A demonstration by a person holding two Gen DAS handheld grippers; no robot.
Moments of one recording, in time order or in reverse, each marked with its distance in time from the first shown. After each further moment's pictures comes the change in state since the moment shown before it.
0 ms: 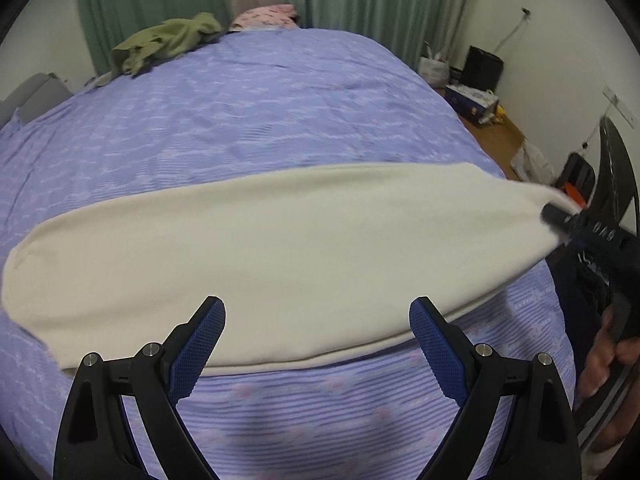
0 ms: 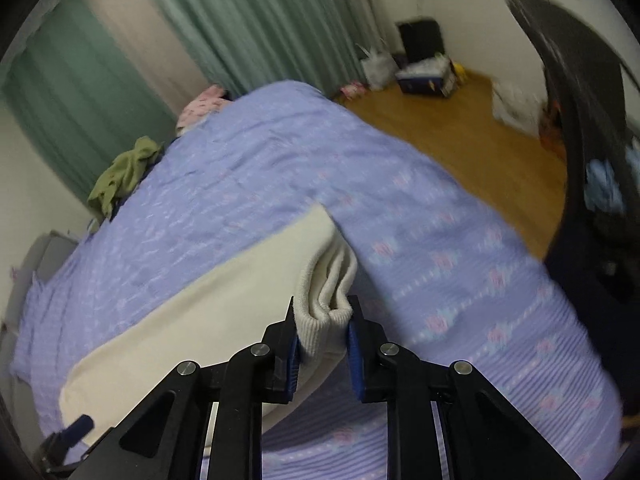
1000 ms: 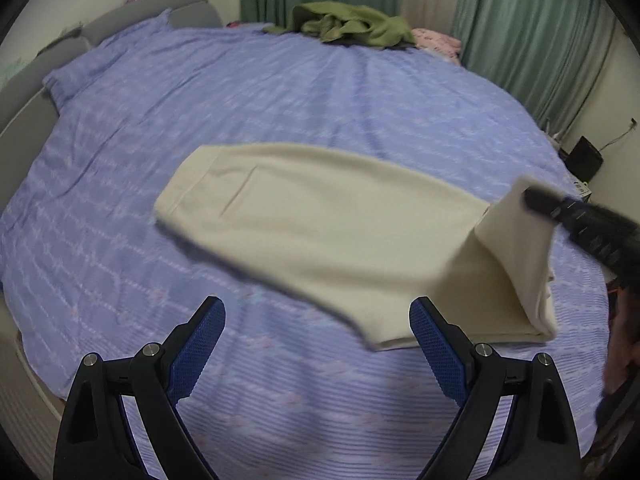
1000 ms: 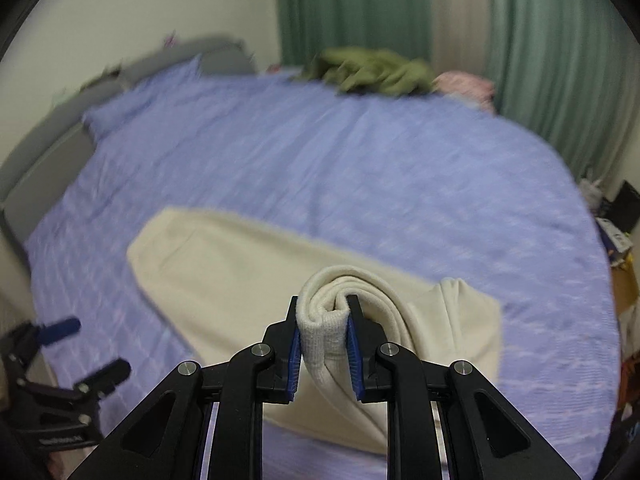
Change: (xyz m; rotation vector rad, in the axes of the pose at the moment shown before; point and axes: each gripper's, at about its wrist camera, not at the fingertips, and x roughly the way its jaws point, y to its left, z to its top) left arm -0.098 0.398 -0.107 -0.367 -0.005 0.193; right arm -0.029 0.466 -0.182 -0.821 0.163 0.301
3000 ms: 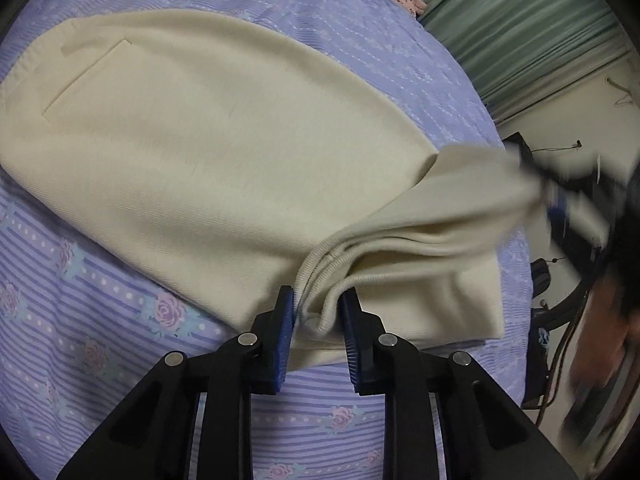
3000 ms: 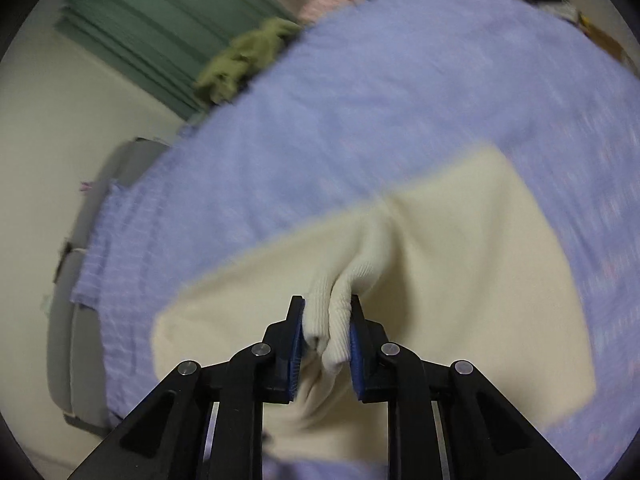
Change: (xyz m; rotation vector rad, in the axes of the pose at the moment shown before) left arm 0.141 -0.037 -0.006 -0.107 0.240 -0.448; right arm 0.068 -0.112 -0.030 0.734 -0.013 0.144
